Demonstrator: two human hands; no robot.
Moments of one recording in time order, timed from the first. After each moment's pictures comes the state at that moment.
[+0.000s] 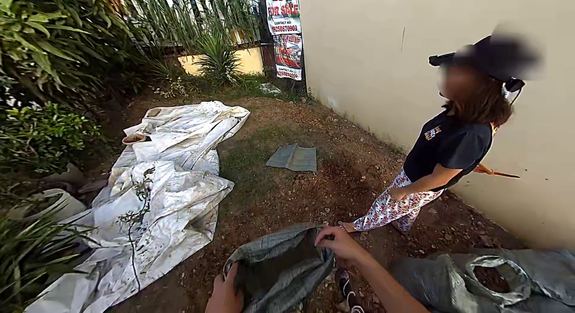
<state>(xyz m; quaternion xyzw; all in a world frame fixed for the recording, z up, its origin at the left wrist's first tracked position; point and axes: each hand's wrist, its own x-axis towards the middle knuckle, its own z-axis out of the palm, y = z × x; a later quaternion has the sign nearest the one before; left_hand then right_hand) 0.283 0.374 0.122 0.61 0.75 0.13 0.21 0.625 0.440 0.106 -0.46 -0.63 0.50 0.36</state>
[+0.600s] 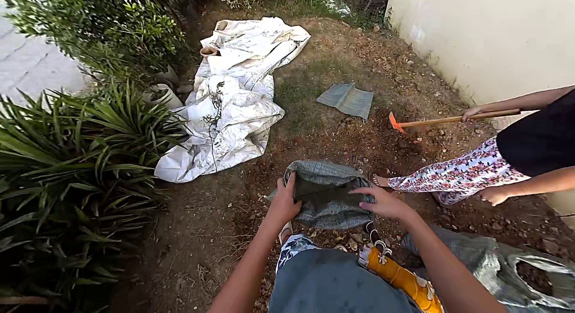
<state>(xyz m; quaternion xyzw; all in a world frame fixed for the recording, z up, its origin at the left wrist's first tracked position) 0.298 0.360 0.123 0.59 0.75 0.10 0.28 0.619 0.419 0.091 -0.47 -0.75 0.46 0.06</state>
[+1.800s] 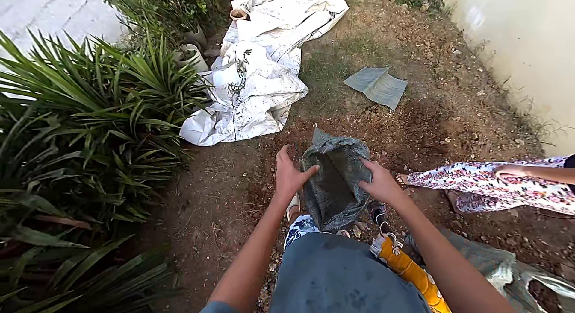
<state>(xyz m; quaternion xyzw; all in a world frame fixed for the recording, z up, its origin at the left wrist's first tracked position) 0.248 0.356 0.108 0.48 0.77 0.35 0.22 0.521 0.425 0.120 -0.52 -0.75 0.40 0.10</state>
